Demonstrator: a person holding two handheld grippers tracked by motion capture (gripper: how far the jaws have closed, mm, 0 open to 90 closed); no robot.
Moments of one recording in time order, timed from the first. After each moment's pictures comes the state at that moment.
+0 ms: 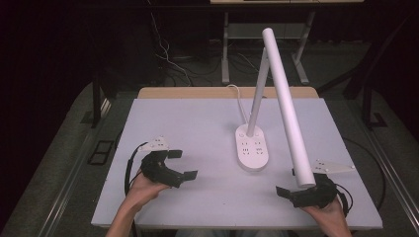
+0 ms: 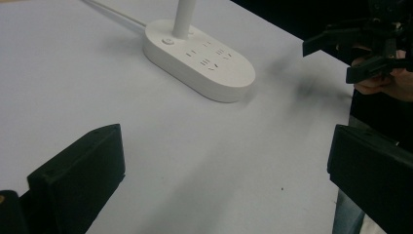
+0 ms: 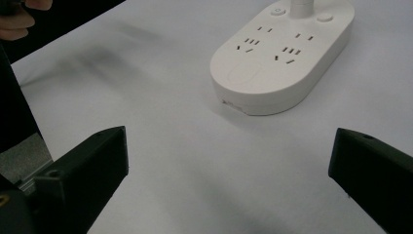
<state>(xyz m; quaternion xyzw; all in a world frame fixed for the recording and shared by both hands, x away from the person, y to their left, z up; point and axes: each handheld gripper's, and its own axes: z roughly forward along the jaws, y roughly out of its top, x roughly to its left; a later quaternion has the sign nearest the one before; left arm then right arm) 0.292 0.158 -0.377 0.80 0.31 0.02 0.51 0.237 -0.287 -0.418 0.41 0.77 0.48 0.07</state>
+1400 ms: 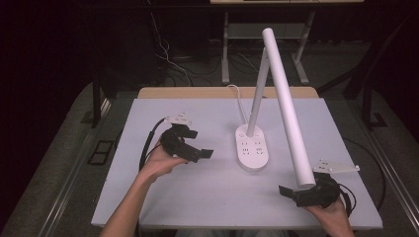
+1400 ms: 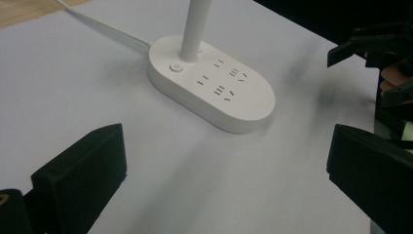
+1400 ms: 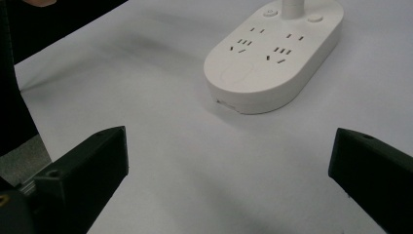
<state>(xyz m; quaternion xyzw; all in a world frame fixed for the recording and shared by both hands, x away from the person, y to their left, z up) 0.352 0.114 -0.353 0.84 0.29 0.01 0.46 0.236 -0.294 -0.418 0.42 0.77 0.48 0.07</state>
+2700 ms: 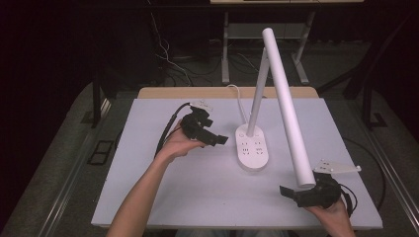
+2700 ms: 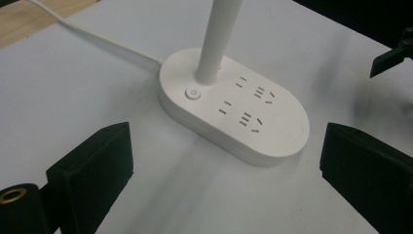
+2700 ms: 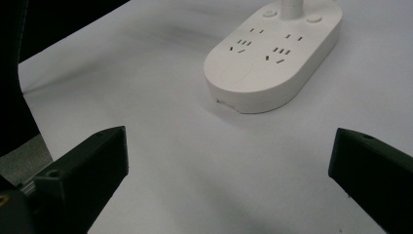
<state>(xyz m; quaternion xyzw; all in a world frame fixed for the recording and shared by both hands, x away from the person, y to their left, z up) 0.402 0.067 -0.353 0.86 0.27 0.02 0.42 0.235 -0.296 -0.417 0.42 0.77 0.48 0.07</state>
